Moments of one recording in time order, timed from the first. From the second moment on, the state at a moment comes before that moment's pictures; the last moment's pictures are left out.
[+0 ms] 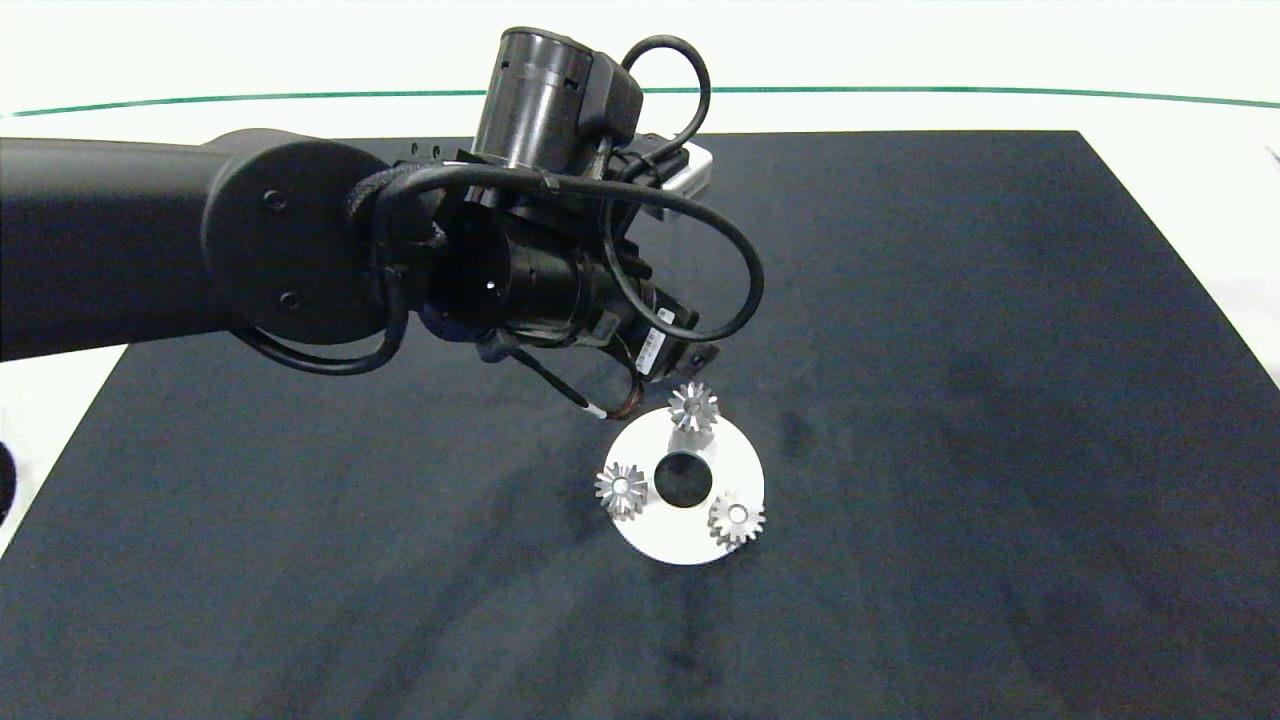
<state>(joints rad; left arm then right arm) -0.74 1.87 -1.70 0.29 0.21 0.25 0.49 0.85 -1.01 0.38 -0.35 -0.15</state>
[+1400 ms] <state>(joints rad) -0.74 1.92 -1.62 0.20 0.21 0.29 0.49 0.84 -1.01 0.37 -0.35 -0.15</state>
